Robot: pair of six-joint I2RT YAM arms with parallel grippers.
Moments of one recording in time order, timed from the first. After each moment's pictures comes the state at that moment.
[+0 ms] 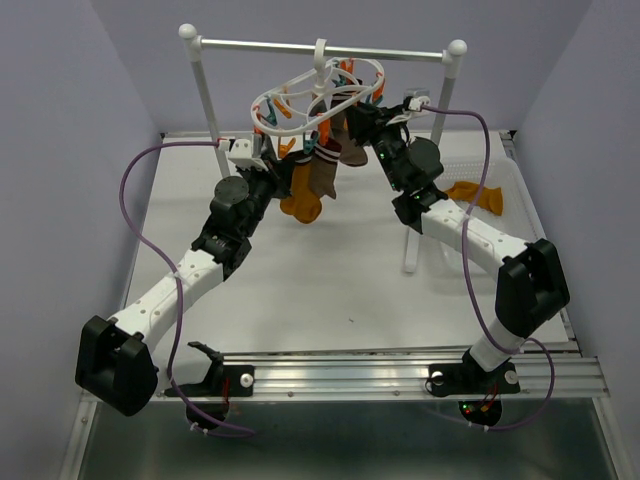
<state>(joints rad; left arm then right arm) -0.51 1.19 0.88 0.39 -0.12 -0.38 0.56 1.65 1.30 0.81 0.14 0.32</state>
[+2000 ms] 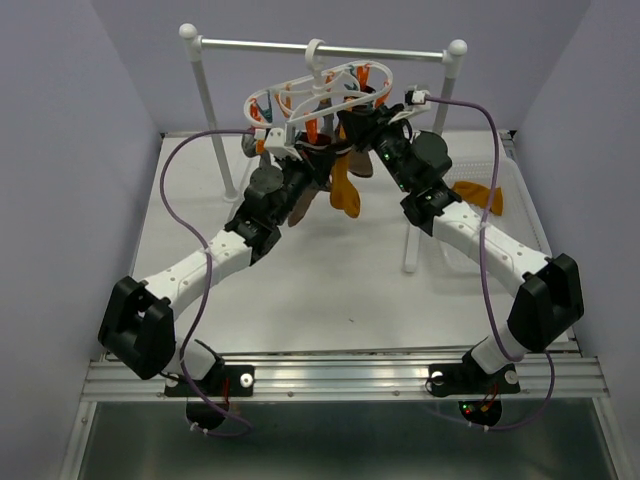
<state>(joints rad) -0.66 1.40 1.01 0.54 -0.12 -0.52 0.58 1.55 1.33 0.57 0.06 0.42</state>
